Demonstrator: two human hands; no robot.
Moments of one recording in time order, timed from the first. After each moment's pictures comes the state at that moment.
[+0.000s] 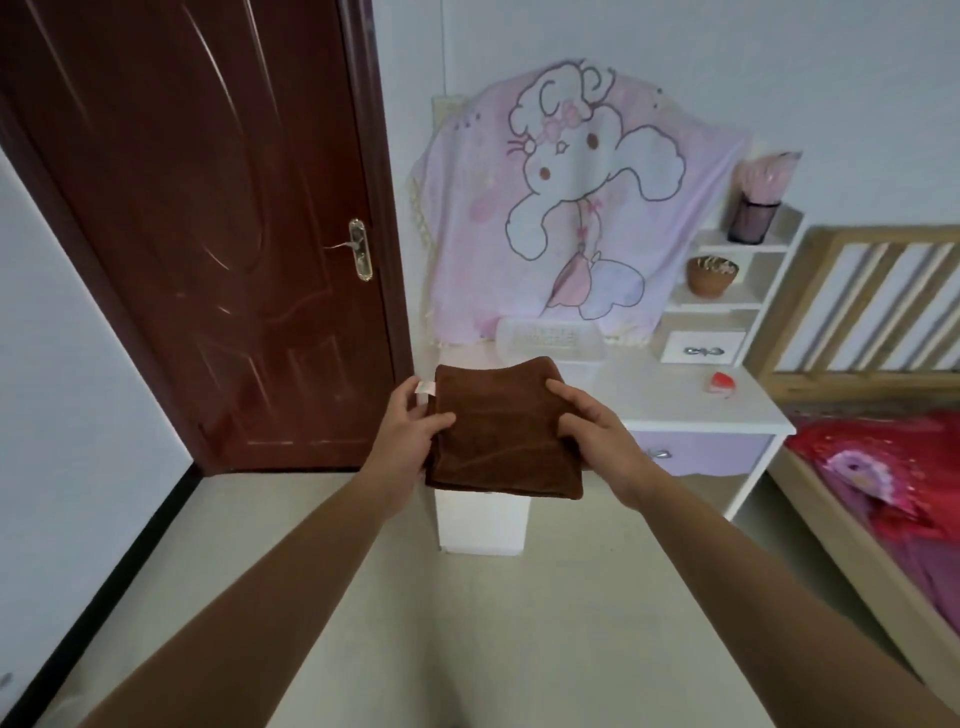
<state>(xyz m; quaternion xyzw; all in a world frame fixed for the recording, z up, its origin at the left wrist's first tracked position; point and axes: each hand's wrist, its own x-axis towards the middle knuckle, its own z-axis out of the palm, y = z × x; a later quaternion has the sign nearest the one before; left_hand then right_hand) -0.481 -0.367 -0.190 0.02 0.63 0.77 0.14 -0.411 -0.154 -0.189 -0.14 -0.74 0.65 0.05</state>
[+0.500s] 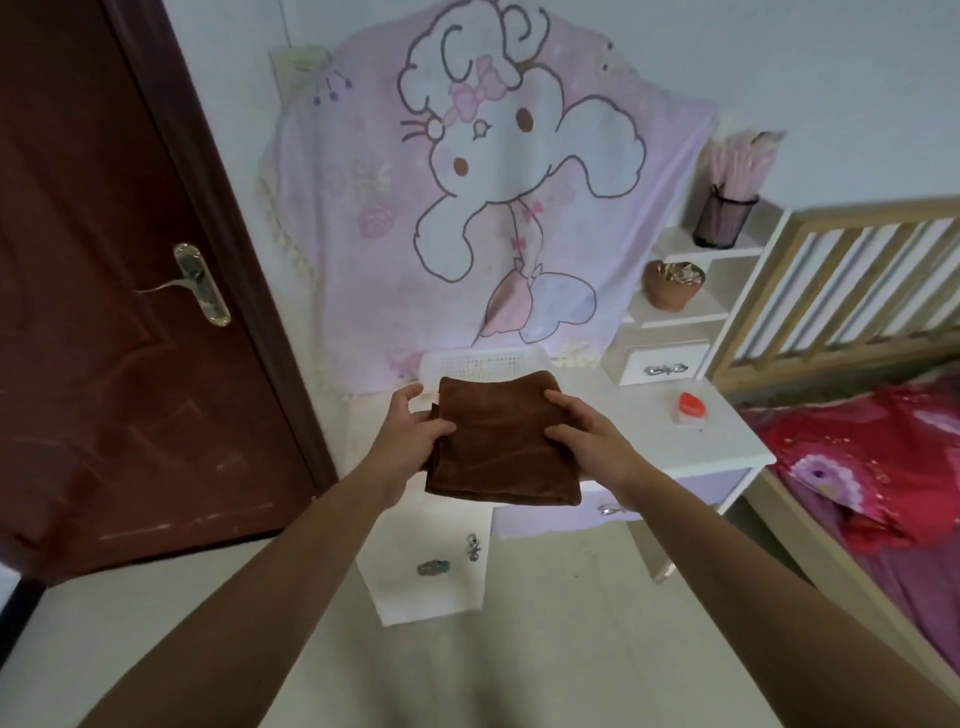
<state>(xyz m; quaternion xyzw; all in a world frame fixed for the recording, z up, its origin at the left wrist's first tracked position) -0.785 -0.184 -0.219 0.07 0.71 0.65 0.26 -0.657 0.014 -0.215 -0.25 -0.73 0.64 0.06</state>
